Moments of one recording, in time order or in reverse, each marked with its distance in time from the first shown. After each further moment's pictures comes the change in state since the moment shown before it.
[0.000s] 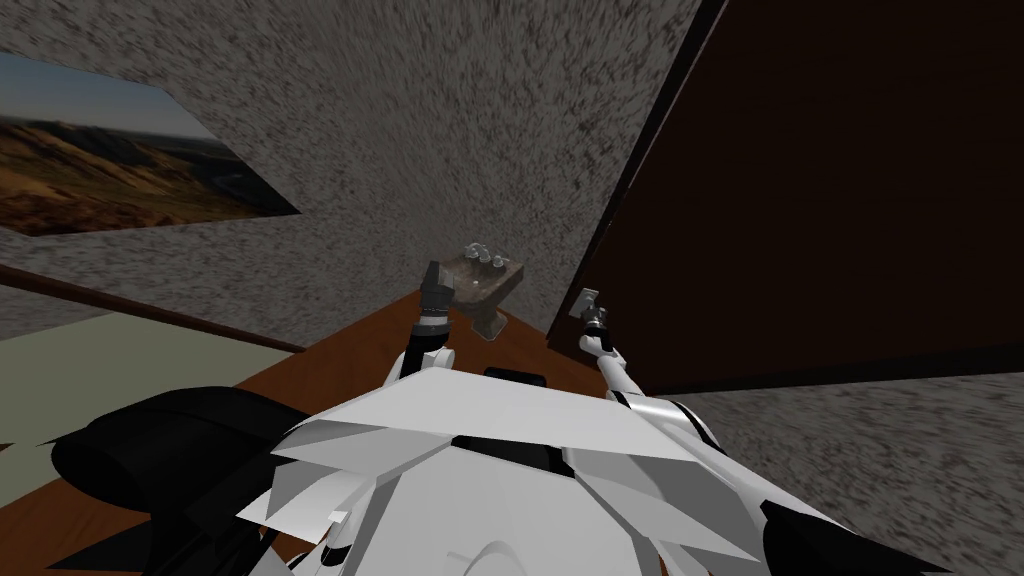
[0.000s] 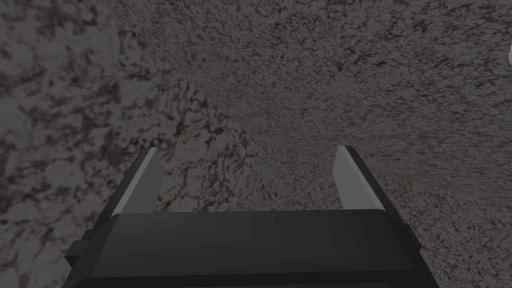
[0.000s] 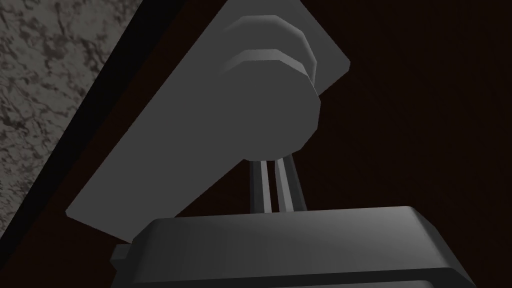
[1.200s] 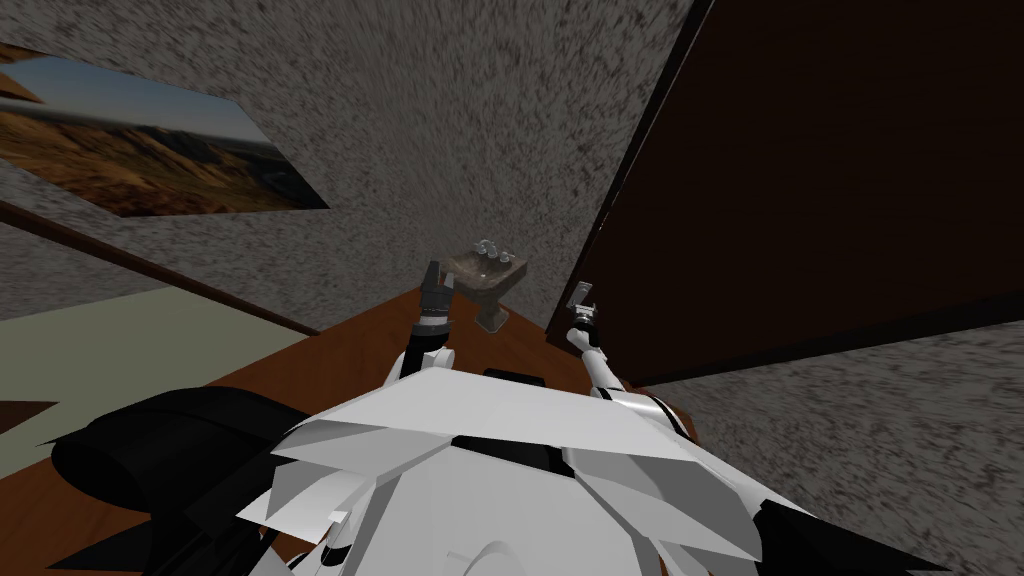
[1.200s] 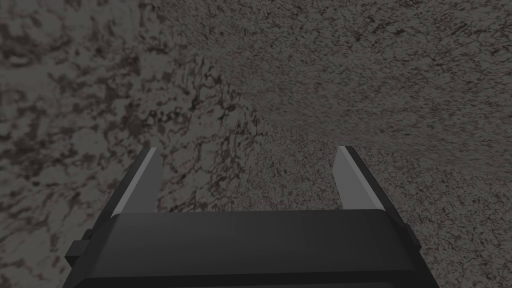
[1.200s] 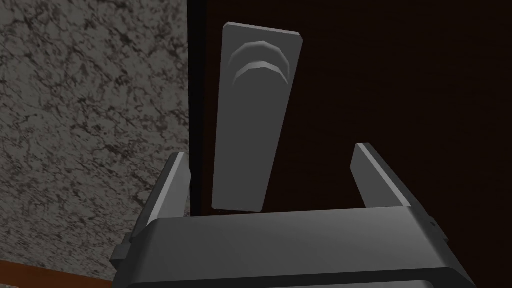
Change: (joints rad) arm -0.015 0.122 -0.011 -0.076 -0.233 0.021 -0.293
